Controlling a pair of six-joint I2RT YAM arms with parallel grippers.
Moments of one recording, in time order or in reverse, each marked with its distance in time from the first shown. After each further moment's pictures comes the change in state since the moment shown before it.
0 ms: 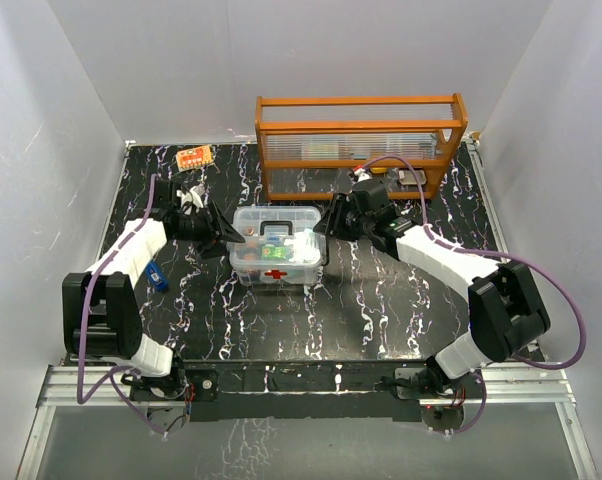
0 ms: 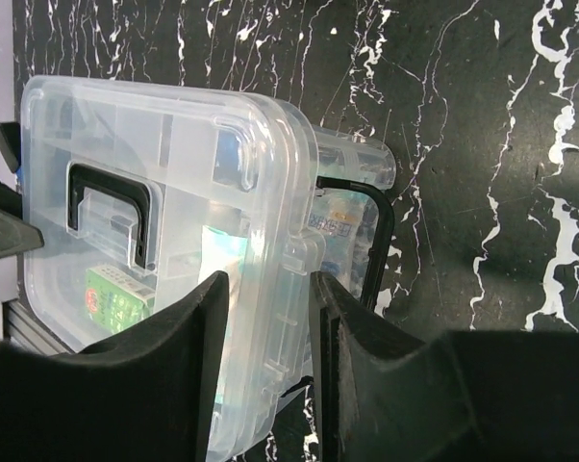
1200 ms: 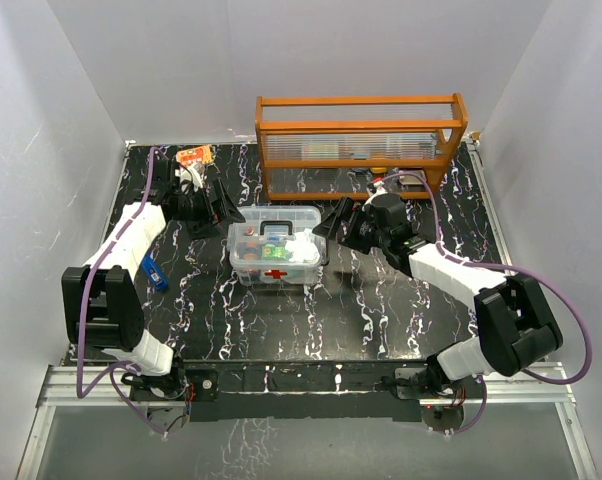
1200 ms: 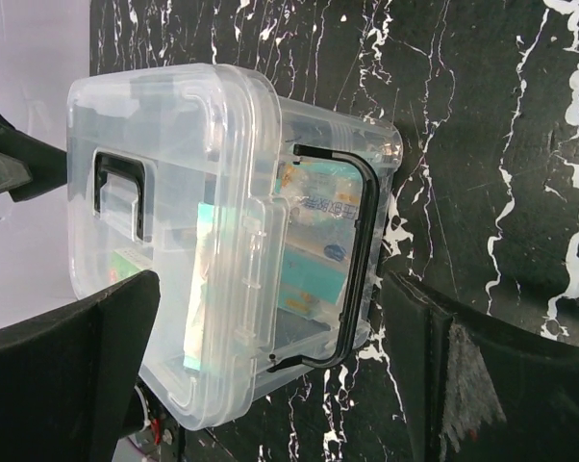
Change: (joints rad) left arm -0.015 0.056 0.201 -0.065 -0.118 0.164; right arm -0.072 -0.094 -0.211 0.235 -0.105 0.118
